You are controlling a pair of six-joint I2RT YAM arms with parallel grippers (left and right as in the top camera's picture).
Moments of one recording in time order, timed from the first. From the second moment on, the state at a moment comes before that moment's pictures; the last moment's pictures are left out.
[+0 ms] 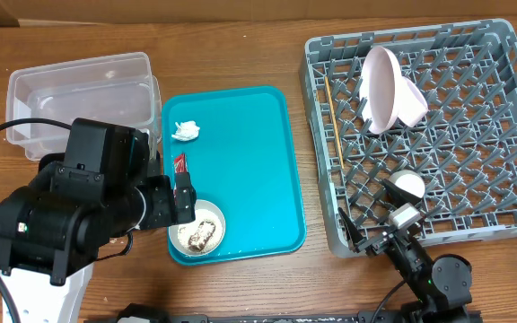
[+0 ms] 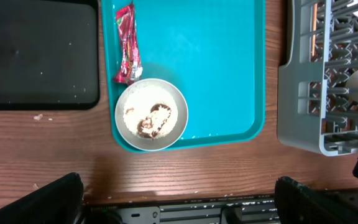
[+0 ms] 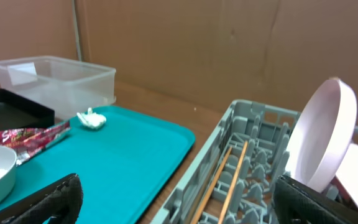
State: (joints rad) left arm -0.22 1.16 1.59 -1.60 0.11 -0.36; right arm 0.22 0.01 0.02 0.00 -0.33 -0.09
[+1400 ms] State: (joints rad) left arm -0.27 1.26 1.58 -1.32 0.09 -0.51; right arm 0.22 0.01 0.02 0.00 -0.33 -0.09
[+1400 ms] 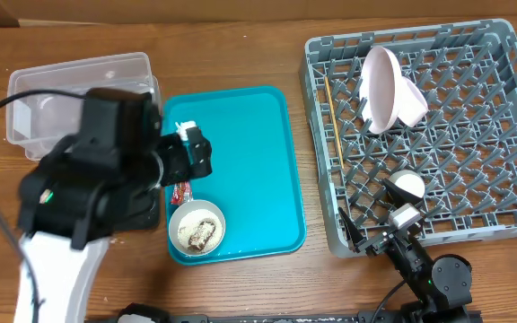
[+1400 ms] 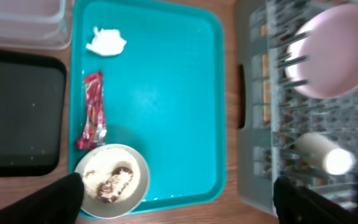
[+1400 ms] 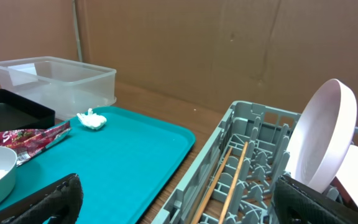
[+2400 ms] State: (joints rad) left arm -0.27 2.13 1.55 -0.90 -0.36 -0.52; right arm 0.22 0.01 0.02 0.00 -0.33 -0.09
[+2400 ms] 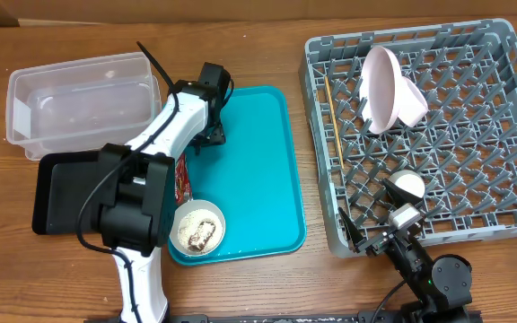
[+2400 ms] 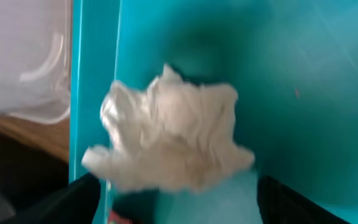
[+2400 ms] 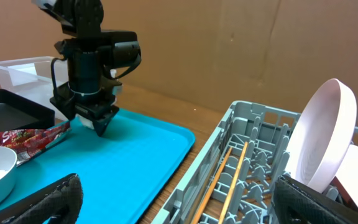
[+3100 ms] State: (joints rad) left arm -0.25 2.13 1.55 -0.85 -0.39 -0.52; right arm 0.22 0.01 0.02 0.00 -0.33 -0.09
